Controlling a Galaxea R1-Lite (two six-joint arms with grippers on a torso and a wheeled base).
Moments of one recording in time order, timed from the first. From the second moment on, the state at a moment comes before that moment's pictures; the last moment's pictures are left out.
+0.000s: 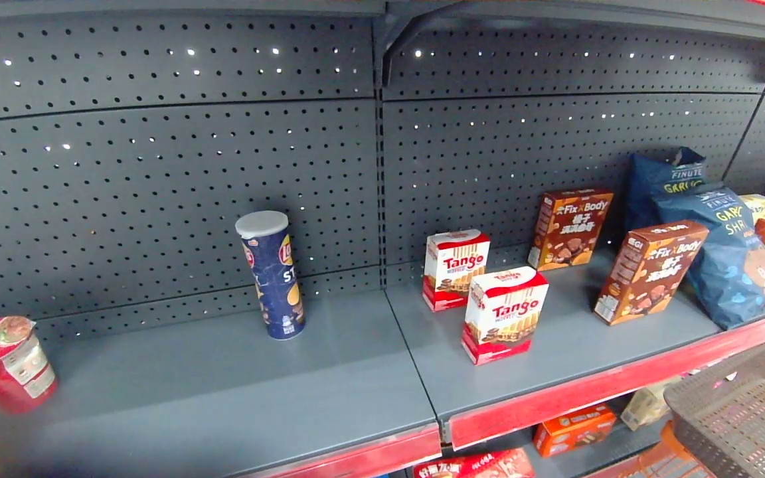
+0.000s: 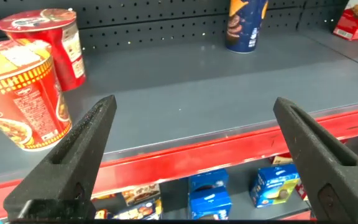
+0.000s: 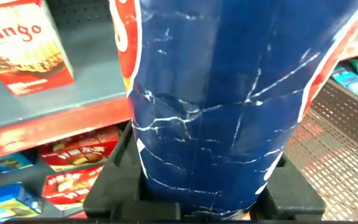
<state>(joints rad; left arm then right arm) 0.00 0.01 0.00 0.00 0.03 -0.01 0.05 0.59 -0.09 -0.40 -0.16 -0.01</state>
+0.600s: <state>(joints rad) 0.00 0.01 0.00 0.00 0.03 -0.01 0.06 0.58 -0.05 -0.40 -0.20 -0.07</state>
